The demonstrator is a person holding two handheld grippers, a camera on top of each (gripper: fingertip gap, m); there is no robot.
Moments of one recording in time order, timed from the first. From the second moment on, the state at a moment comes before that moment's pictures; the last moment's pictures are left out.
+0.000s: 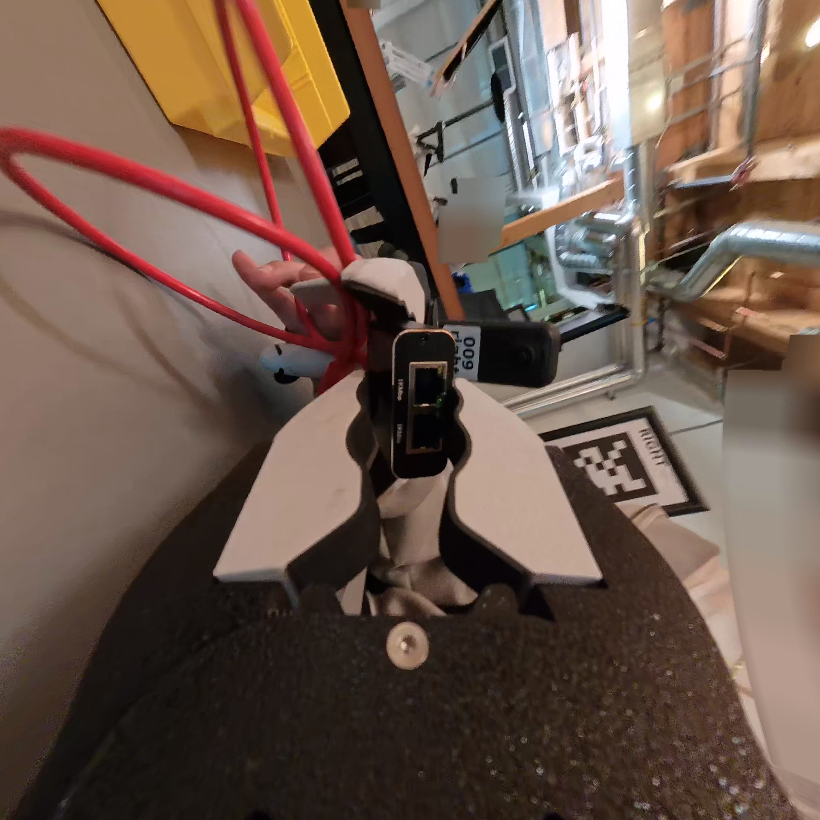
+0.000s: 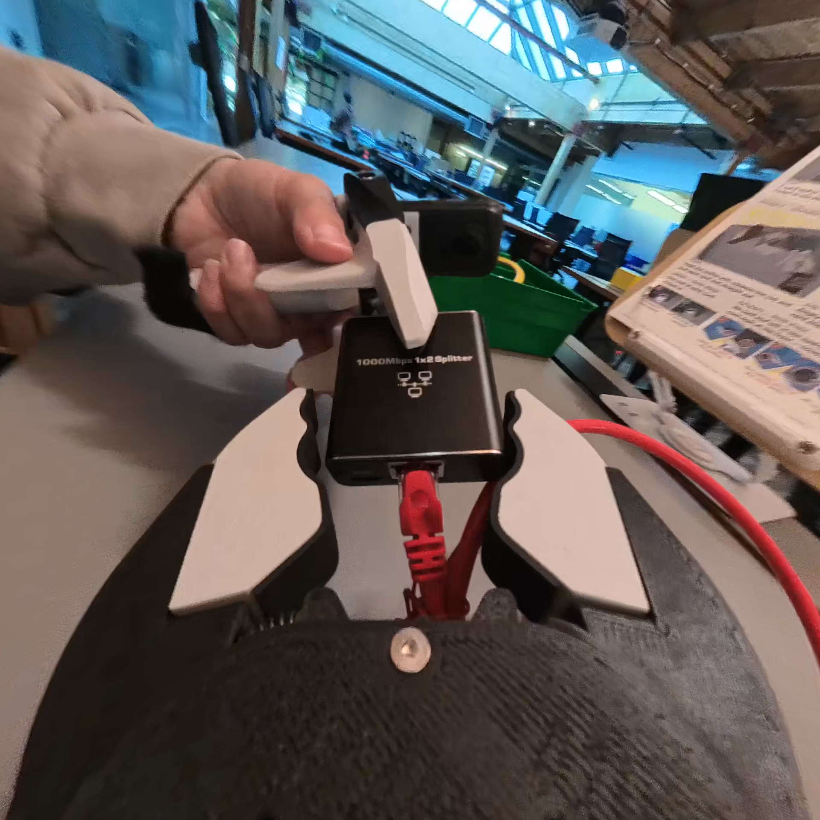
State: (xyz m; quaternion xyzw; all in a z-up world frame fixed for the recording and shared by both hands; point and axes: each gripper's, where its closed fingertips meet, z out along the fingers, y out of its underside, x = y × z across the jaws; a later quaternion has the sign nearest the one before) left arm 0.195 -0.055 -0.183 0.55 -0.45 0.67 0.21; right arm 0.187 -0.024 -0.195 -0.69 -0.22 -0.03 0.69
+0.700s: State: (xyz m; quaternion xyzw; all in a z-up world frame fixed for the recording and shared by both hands) left arm 0.191 -0.057 -0.190 0.54 -0.49 0.65 0.22; right arm 0.184 -0.028 -0.187 -0.66 -0.20 0.03 0.72
